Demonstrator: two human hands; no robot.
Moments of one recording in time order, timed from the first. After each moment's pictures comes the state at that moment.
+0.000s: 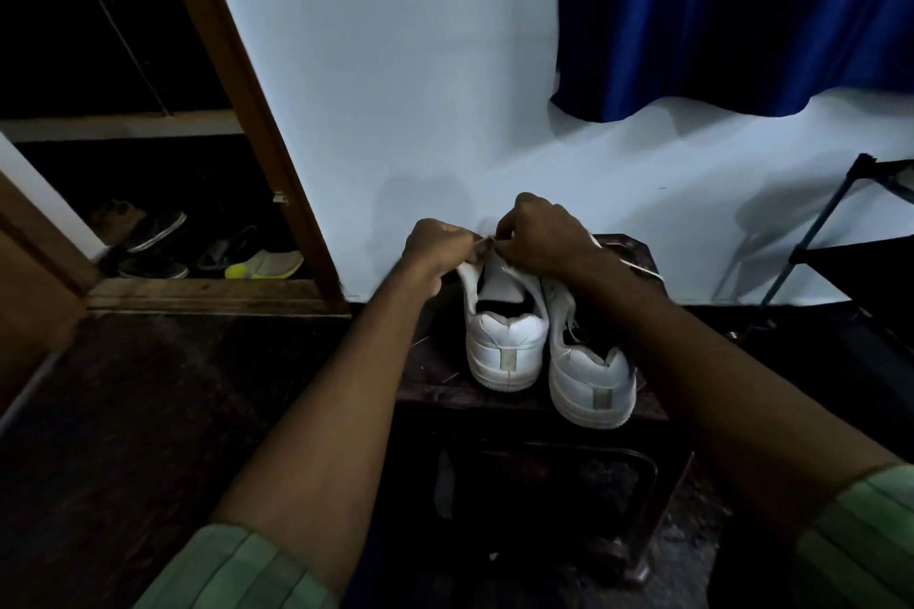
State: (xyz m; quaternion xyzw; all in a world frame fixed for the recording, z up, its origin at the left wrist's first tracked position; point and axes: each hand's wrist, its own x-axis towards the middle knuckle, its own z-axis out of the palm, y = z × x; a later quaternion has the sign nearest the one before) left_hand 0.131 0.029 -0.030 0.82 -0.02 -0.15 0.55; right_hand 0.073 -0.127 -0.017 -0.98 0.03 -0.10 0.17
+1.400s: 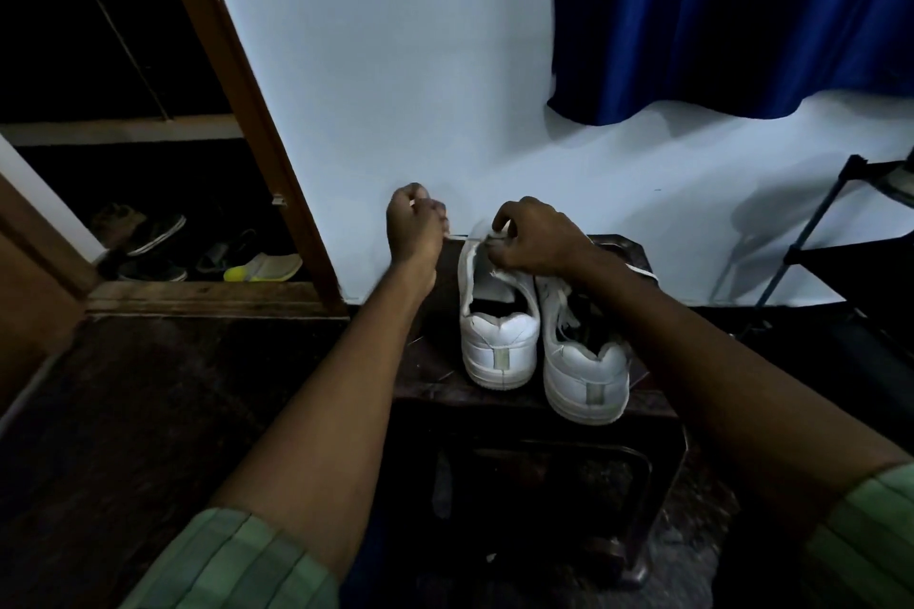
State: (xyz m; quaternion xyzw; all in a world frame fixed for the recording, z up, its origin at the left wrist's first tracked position) left_hand 0.136 0.024 -0.024 0.71 -0.02 0.06 0.70; right_hand 0.075 -0.136 -0.024 -0.97 0.03 -0.09 0.21
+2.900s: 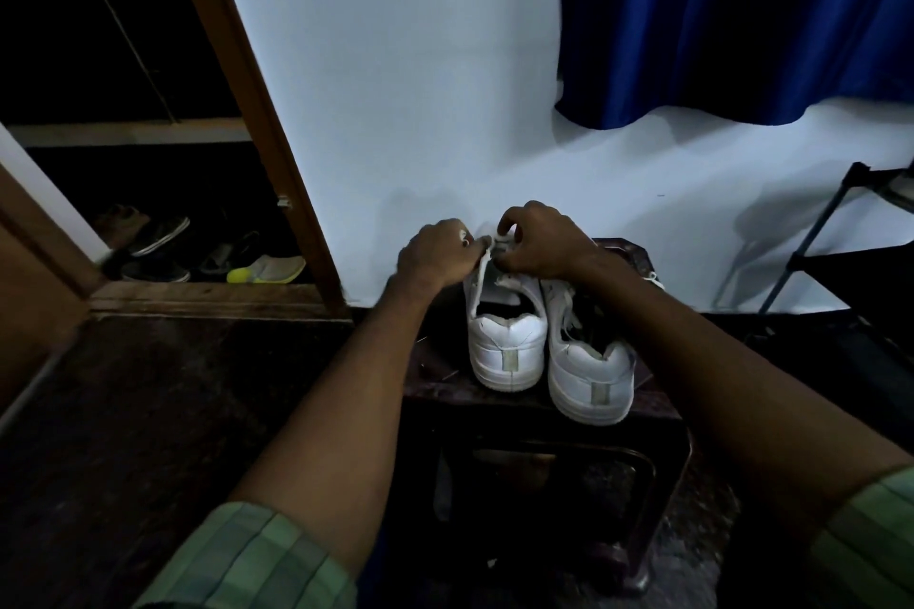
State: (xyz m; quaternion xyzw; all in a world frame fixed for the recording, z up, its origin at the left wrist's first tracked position) left_hand 0.136 0.034 -0.040 0.95 -0.18 0.00 0.24; right_hand 0.072 -0.133 -0.023 -0.98 0.03 -0.08 0.20
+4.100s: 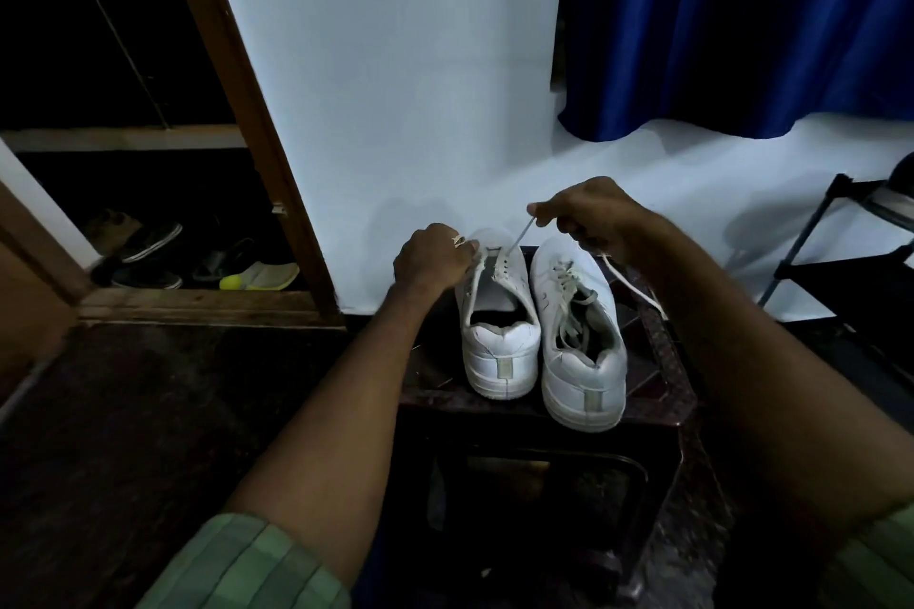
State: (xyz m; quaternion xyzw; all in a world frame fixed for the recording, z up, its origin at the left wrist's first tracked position) left_hand 0.138 0.029 -0.039 0.95 -0.14 0.01 0.27; right_hand 0.044 -0.182 0.029 -0.82 0.16 -0.06 0.55
